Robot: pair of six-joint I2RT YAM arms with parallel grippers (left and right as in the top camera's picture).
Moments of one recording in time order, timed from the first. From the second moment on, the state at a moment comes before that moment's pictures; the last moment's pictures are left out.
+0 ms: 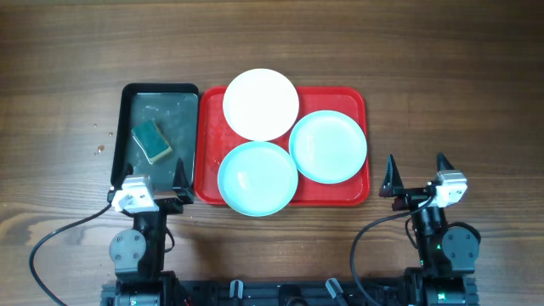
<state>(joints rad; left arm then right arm) 0.05 0.01 0.01 -0.06 0.02 -0.12 -0.02 0.01 0.01 0.00 -0.09 0.12</state>
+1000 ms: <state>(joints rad) 0.05 1.23 1.54 -1.31 0.41 -0.21 -0.02 1.15 1.45 -1.22 -0.30 0.32</state>
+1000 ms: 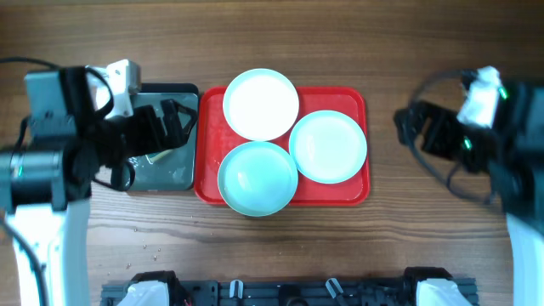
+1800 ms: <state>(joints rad) 0.05 1.43 1.55 -1.40 0.29 -0.19 0.66 1.44 0.94 -0.76 -0.21 0.60</state>
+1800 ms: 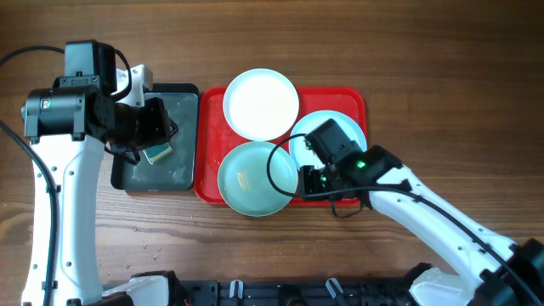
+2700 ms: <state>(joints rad) 0.05 1.43 1.55 -1.39 0.28 -0.19 0.67 1.67 0.94 -0.49 -0.12 0.69</state>
